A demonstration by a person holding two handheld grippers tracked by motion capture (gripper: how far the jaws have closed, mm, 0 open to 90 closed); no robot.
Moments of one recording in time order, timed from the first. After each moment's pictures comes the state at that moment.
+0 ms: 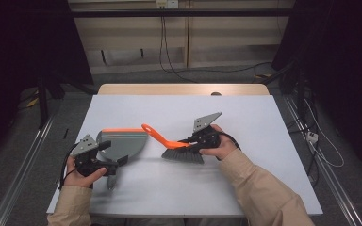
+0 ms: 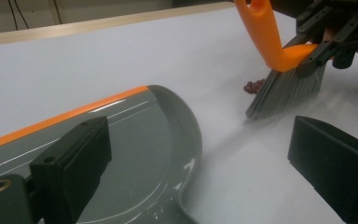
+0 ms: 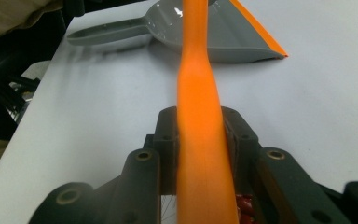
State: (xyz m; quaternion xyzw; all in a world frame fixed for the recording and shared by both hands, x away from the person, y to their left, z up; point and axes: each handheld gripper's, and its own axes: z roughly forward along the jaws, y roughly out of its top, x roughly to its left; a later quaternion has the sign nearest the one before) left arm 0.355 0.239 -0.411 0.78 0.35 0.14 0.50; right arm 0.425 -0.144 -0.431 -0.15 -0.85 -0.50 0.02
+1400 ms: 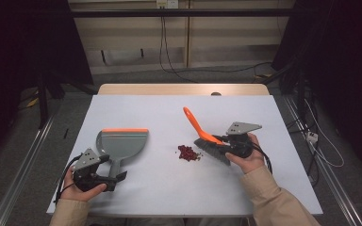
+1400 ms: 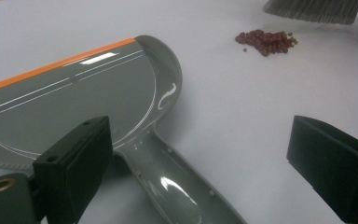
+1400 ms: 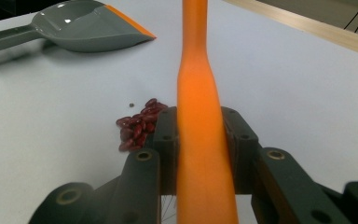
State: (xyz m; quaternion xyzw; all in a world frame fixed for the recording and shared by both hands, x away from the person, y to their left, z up) left arm 0.322 0.242 -0.422 0.81 0.35 0.14 0.45; right arm 0.371 -0.223 -0.418 -0.33 -0.80 -0.47 -0.15
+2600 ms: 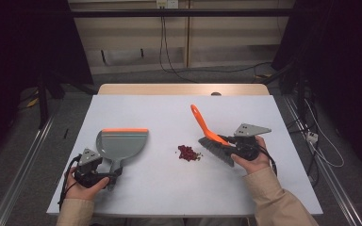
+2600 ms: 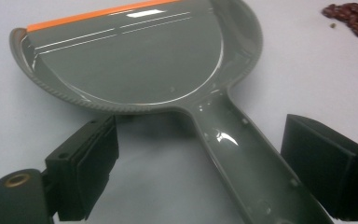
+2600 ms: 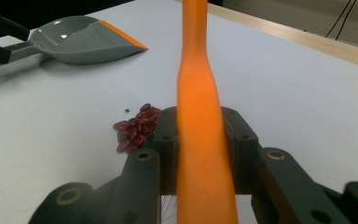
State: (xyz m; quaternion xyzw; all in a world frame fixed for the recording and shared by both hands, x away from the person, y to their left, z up) left arm 0.332 0.241 -0.437 0.79 0.46 0.18 0.37; right arm 0.359 -0.236 -0.414 -0.35 -0.78 -0.49 -0.17
